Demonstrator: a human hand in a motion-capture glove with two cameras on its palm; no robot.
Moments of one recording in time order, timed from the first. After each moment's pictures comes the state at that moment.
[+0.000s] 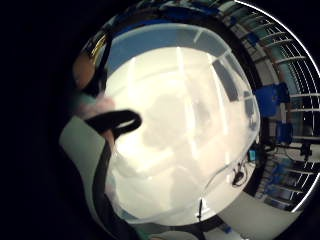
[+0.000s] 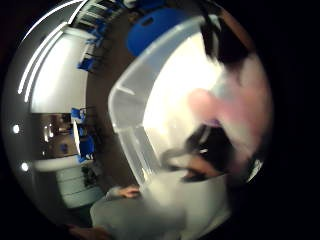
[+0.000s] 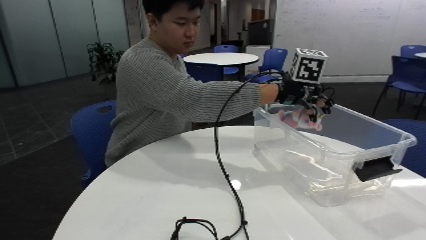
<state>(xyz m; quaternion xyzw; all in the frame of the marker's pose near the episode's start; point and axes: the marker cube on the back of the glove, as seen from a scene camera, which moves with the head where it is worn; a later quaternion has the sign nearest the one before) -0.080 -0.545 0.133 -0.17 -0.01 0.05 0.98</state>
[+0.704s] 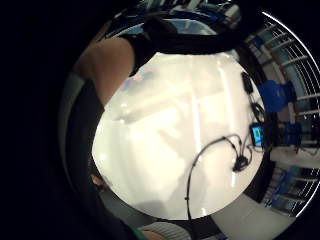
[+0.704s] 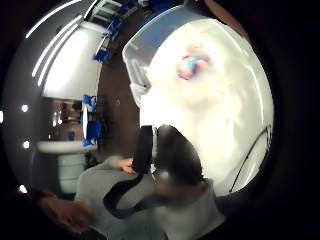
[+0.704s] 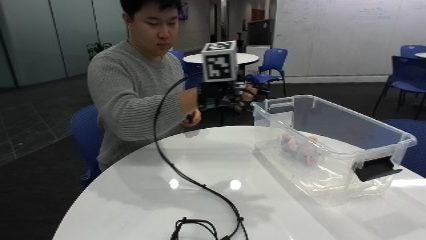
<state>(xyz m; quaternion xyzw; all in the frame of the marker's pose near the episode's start) 0.037 -0.331 0.027 -0.09 -0.12 0.09 0.99</state>
